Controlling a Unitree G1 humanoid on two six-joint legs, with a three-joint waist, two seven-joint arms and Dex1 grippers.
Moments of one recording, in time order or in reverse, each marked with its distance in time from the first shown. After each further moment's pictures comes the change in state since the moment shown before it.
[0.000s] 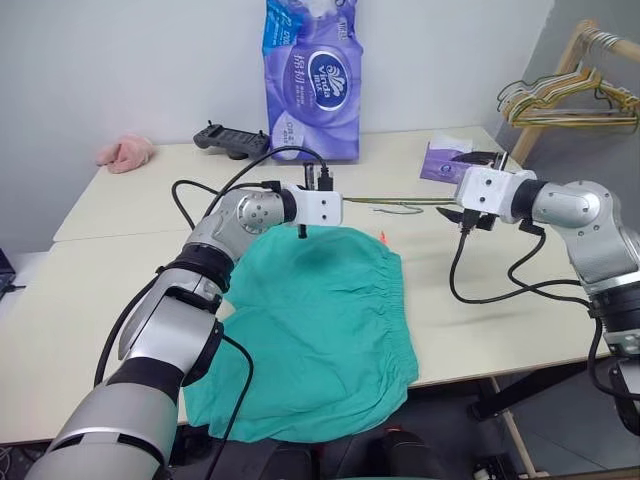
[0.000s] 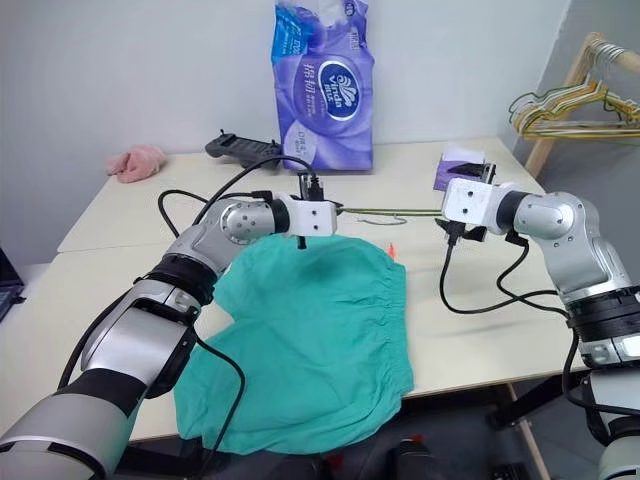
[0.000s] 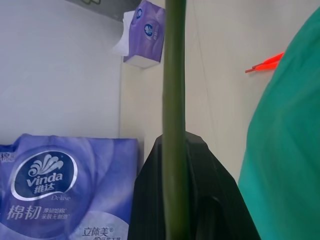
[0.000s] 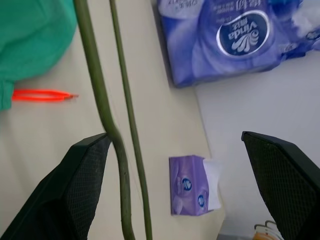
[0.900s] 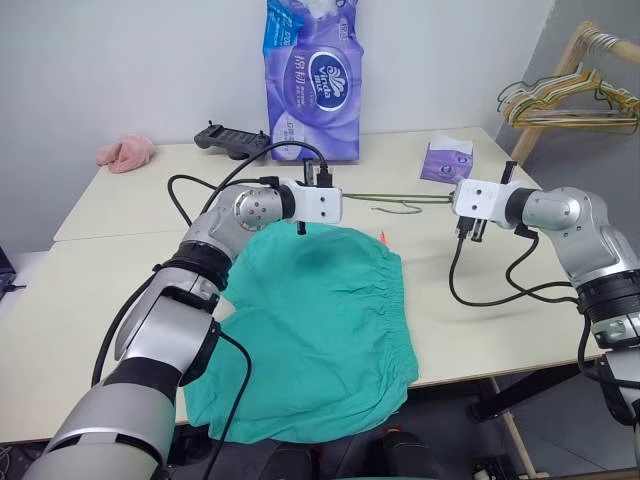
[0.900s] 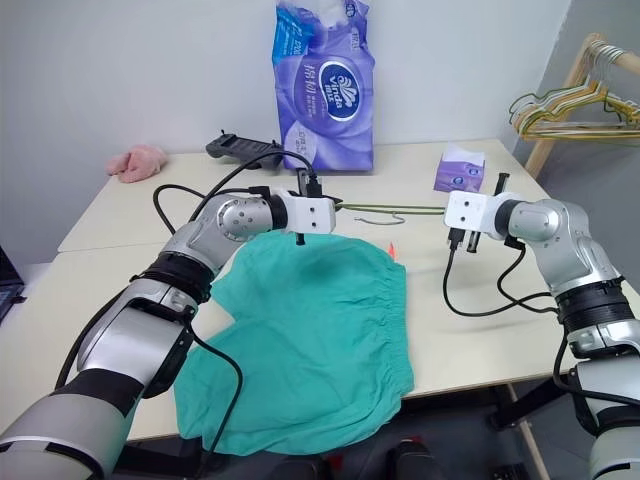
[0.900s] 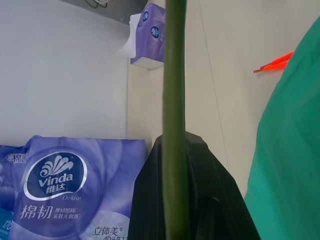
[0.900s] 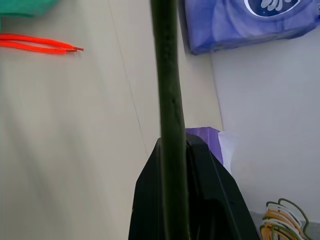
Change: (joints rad) left arm 0.000 0.016 0.004 -0.015 -0.001 0.004 -0.005; right arm -0.057 0.042 0.028 0.163 -0.101 -0.057 -0.018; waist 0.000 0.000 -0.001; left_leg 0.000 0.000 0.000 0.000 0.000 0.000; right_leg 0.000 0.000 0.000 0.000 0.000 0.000
